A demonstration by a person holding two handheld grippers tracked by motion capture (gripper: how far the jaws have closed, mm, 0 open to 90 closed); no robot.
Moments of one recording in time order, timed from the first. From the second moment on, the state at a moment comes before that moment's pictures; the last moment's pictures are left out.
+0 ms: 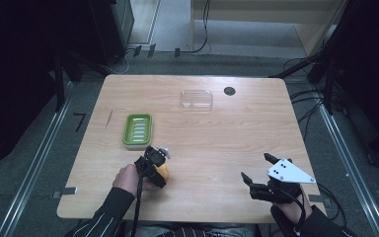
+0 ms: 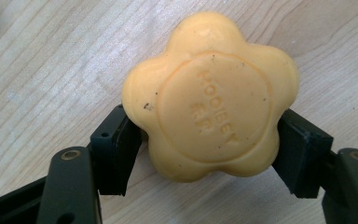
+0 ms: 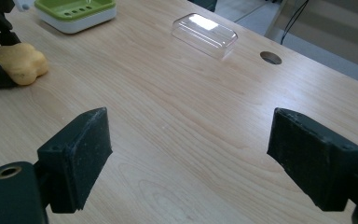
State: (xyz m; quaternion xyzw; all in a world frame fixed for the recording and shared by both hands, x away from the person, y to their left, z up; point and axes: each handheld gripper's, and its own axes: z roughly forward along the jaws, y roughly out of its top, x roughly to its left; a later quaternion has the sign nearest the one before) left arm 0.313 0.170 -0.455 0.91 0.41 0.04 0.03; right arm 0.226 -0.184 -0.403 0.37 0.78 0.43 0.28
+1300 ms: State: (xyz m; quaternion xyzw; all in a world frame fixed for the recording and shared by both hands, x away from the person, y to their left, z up) left arm 0.310 0.187 -0.443 0.91 0.41 0.06 0.06; right arm 0.226 -0.185 -0.403 0.37 0.78 0.43 0.28
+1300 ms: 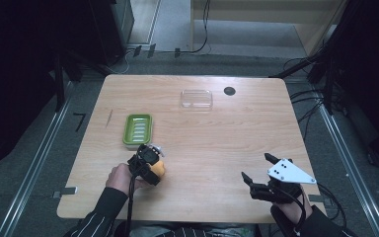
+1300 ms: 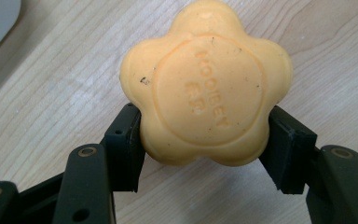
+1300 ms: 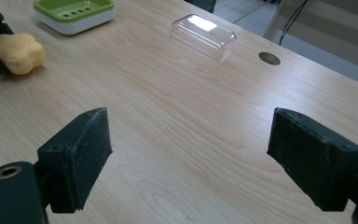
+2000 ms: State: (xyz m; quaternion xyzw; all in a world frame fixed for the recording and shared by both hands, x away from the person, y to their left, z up) left arm 0.310 0.203 -0.435 0.90 0.42 0.06 0.06; right arm 0.226 -0.185 -0.403 0.37 0.78 0.43 0.28
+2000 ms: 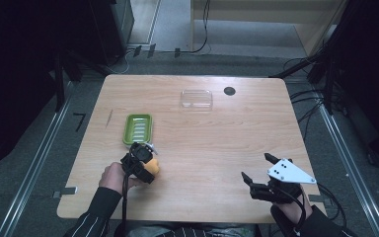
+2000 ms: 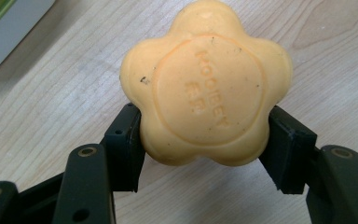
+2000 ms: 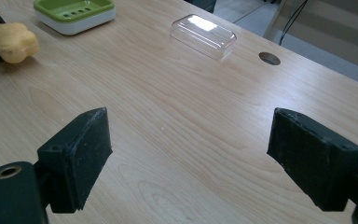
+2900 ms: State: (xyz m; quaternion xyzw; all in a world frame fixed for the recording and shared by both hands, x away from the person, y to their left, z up) left arm 0.316 0.222 -0.422 0.89 0.45 0.08 0.08; right arm 0.226 -0.184 -0.403 0.37 0.78 0.43 0.28
